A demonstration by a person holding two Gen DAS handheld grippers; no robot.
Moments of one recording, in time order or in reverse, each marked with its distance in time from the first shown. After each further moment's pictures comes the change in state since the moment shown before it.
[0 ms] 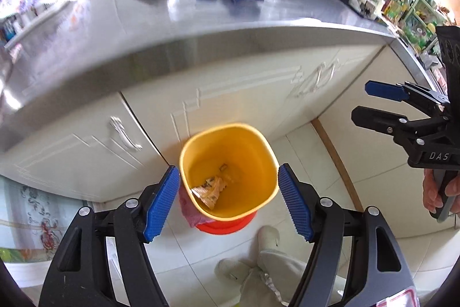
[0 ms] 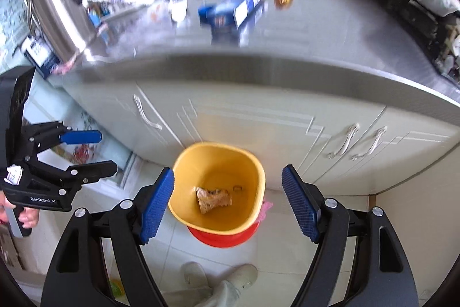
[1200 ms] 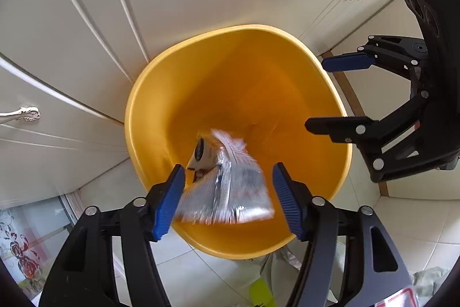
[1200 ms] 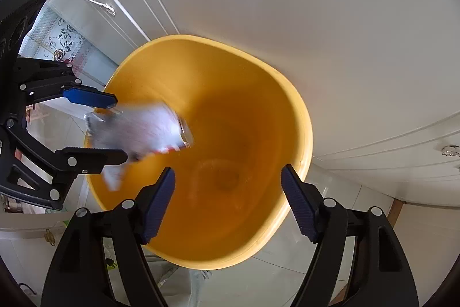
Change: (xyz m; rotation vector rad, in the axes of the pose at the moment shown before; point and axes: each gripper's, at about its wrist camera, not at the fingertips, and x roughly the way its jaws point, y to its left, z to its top) left arm 0.244 0.025 -0.058 0.084 0.313 -0.077; right arm 0.273 -0.007 -0.088 -0.219 0.395 0.097
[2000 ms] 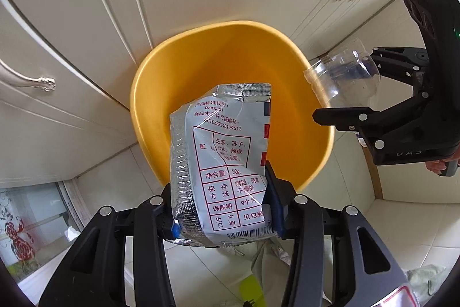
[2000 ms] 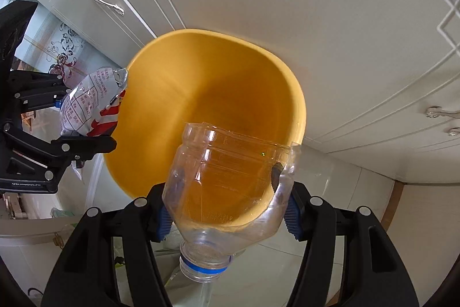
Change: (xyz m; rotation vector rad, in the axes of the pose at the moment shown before) left arm 0.006 0.012 -0.007 -0.025 -0.008 -0.003; right arm -0.019 0.002 -0.024 0.056 0.021 0.007
